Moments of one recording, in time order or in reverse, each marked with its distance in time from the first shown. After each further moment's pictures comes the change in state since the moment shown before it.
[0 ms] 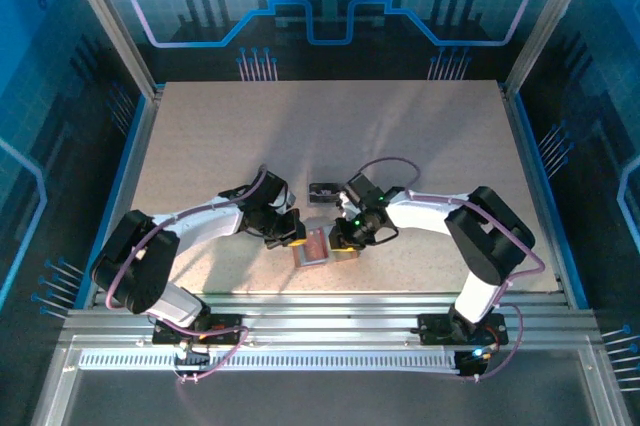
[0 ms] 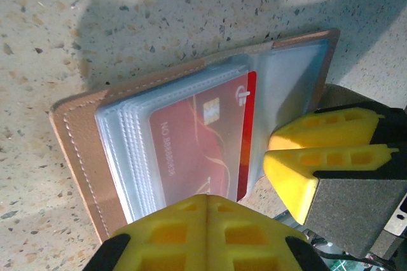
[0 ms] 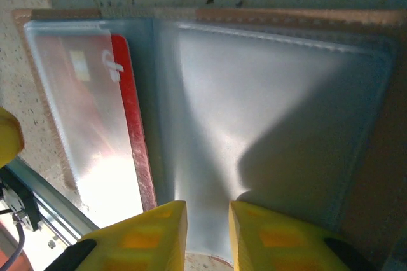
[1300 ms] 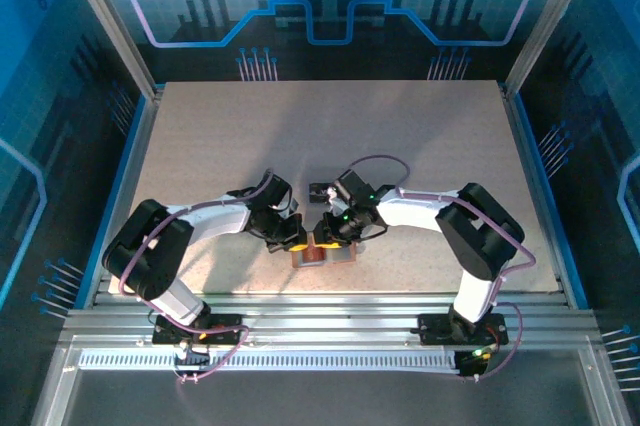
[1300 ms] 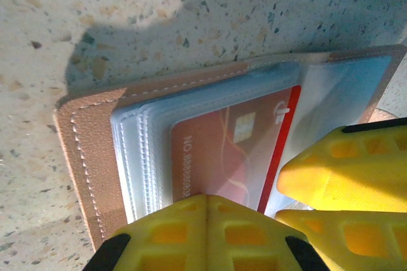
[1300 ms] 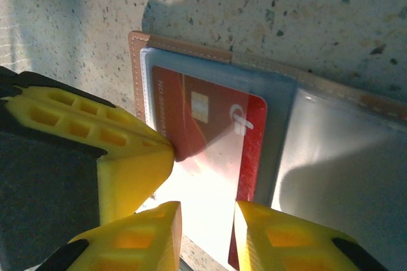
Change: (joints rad) left arm -0.010 0.087 0.005 0.006 0.014 0.011; right arm 0.032 0.062 0.079 0.089 -0.093 0.085
